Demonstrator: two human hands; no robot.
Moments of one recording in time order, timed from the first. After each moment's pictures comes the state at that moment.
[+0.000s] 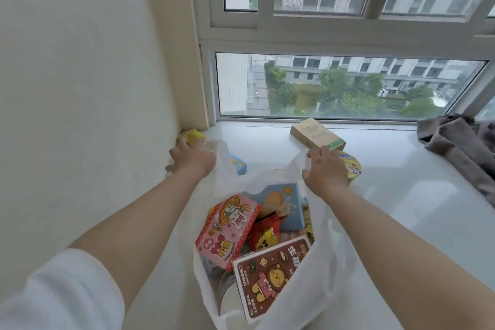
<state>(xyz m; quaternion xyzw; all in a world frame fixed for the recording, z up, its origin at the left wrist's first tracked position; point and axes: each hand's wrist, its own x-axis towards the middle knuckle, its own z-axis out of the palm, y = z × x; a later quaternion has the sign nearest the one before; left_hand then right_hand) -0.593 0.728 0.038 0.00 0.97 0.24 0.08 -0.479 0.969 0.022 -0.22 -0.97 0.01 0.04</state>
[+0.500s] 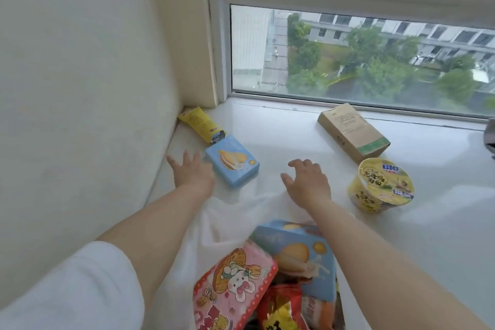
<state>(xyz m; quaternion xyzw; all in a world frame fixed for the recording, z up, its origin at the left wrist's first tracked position) -0.722 0.756 -0.084 0.10 0.97 -0.15 0.15 -0.635 0.966 -0.067 -0.19 -0.97 0.16 -0.07</state>
